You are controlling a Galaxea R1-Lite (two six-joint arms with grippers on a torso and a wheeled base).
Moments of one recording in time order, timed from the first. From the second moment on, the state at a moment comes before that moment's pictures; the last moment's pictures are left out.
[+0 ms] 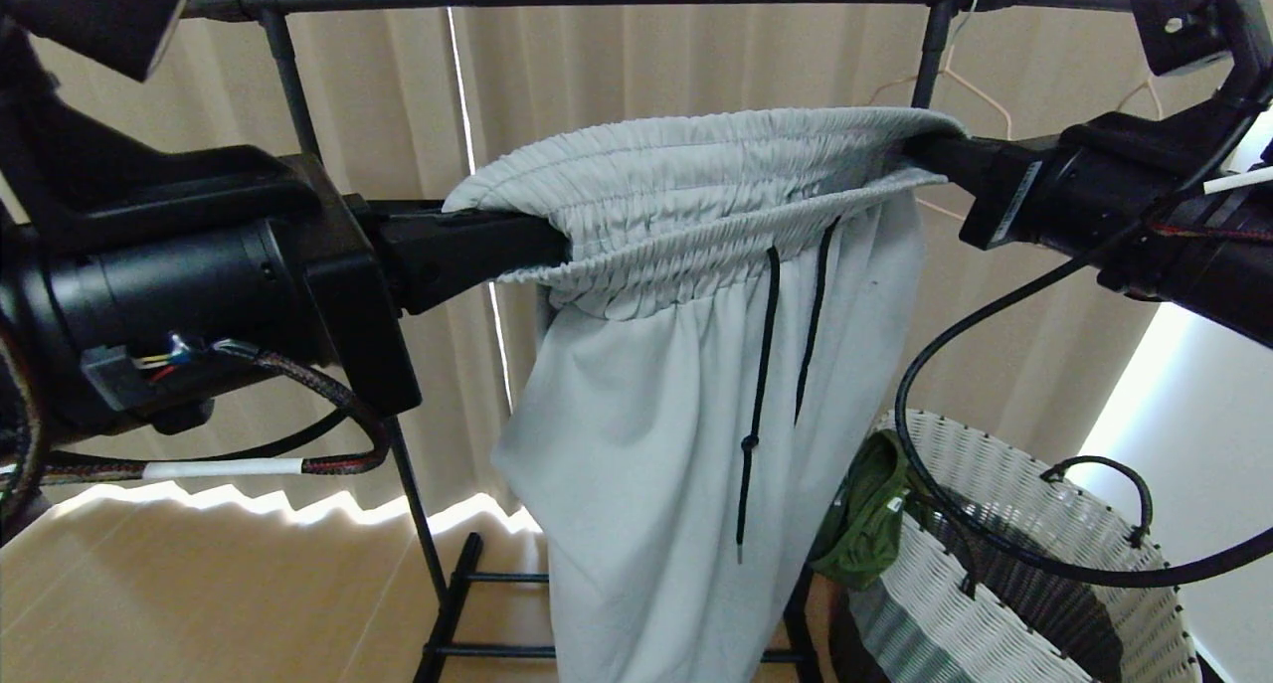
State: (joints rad) left arm -0.68 1.32 -0.96 -0.38 -0.26 0.10; right arm 0.41 1.51 -1.03 -0.59 0.03 0.04
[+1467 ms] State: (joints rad) left arm -0.57 1.64 -1.27 -0.37 0.10 0.07; right arm 0.44 1.11 -0.83 -0.38 0.13 0.04
